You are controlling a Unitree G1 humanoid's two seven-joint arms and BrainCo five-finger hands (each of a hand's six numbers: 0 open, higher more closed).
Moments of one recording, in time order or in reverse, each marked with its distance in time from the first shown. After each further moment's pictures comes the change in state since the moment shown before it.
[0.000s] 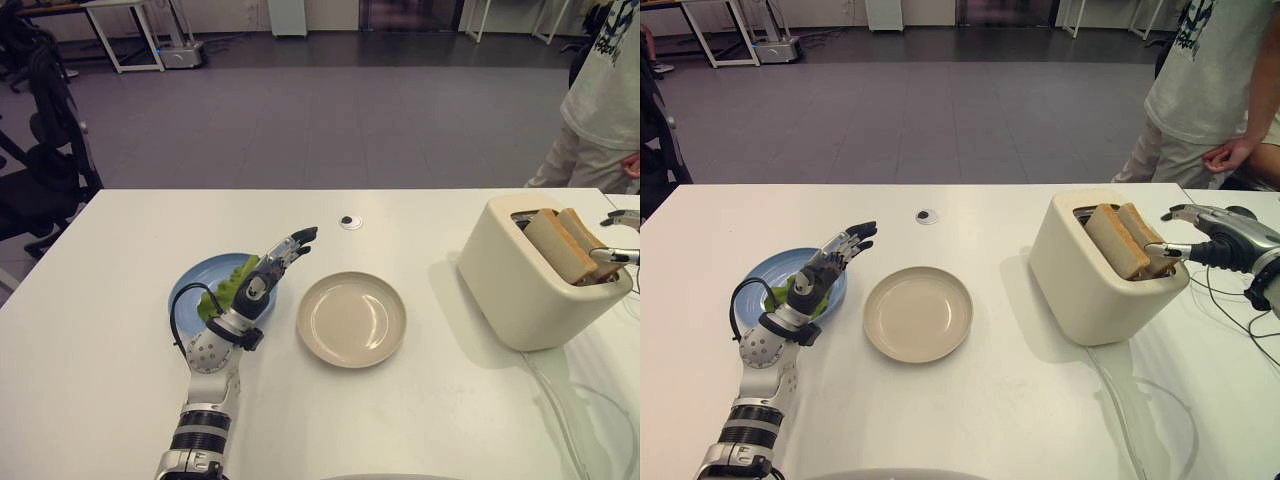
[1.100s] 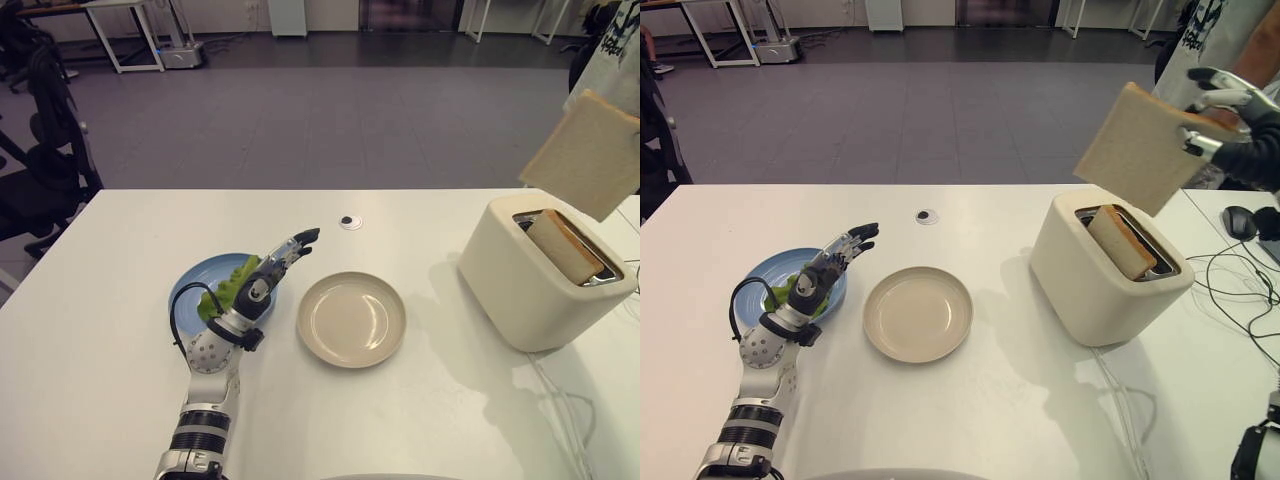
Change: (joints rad) left arm 0.000 0.003 -0.004 0.001 0.021 -0.012 0.003; right arm -0.224 0.144 -0.071 -0.292 0.500 0.178 0.036
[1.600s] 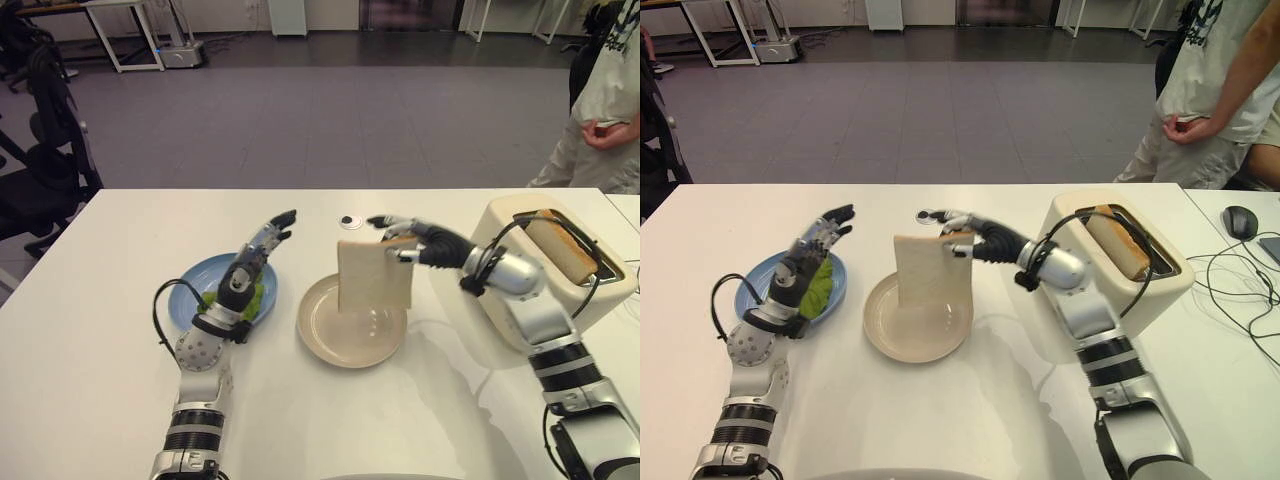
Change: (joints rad) left arm -0.001 0.045 0.099 -0.073 0.095 0.009 0.149; right arm -0.108 0.549 0.619 0.147 -0.065 0.062 0.162
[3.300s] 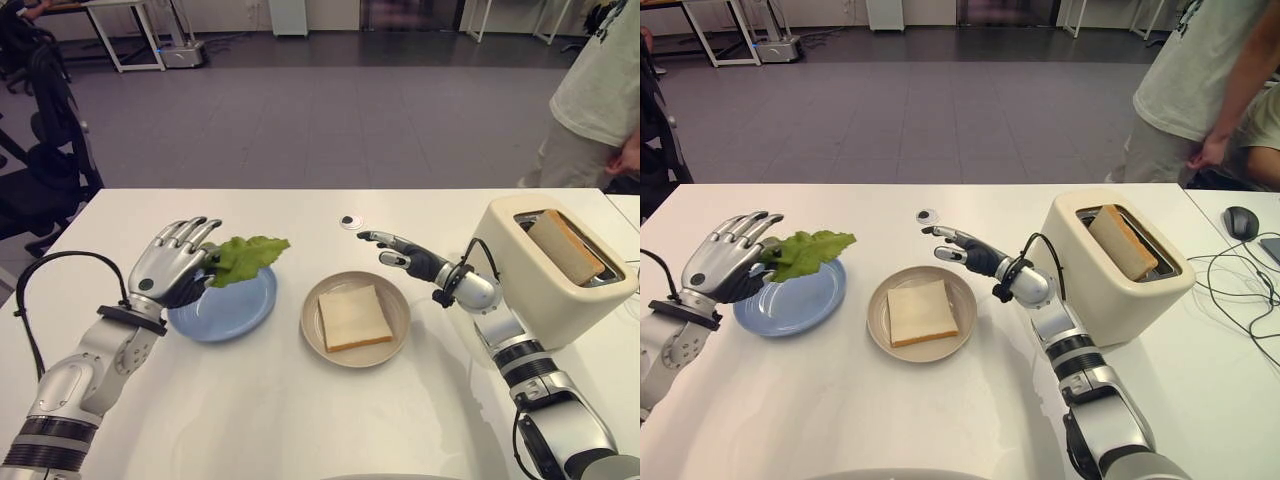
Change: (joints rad) left arm 0.124 0.554 -0.156 -0.220 0.982 0.362 0.659; right arm -0.052 0.098 -0.029 0.288 -0.207 -0.283 -0.175
